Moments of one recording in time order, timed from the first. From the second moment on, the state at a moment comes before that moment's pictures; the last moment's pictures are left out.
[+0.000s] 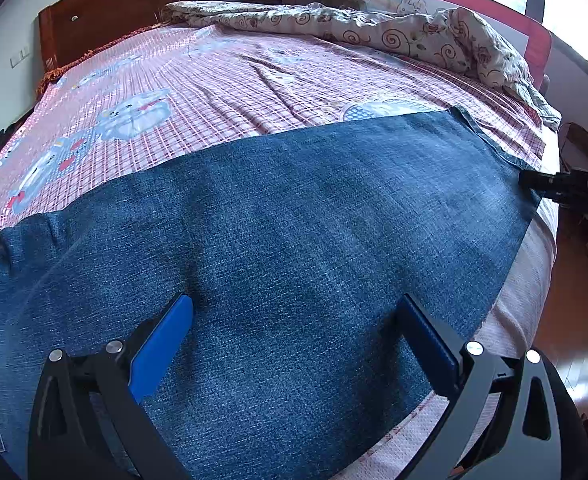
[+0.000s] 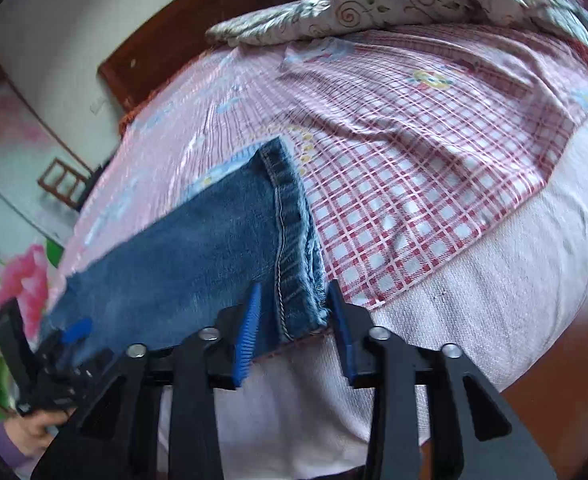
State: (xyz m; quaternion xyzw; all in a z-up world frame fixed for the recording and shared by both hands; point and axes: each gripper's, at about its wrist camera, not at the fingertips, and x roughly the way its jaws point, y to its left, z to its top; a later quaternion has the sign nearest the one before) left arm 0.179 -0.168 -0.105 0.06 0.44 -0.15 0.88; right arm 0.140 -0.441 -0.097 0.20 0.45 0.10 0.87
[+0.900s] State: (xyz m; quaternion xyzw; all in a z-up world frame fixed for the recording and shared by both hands) left arm 0.178 -0.140 -0.096 -0.02 0.42 -0.19 0.89; right arm 0.158 -0.355 -0.004 0.34 0.38 0.26 0.82
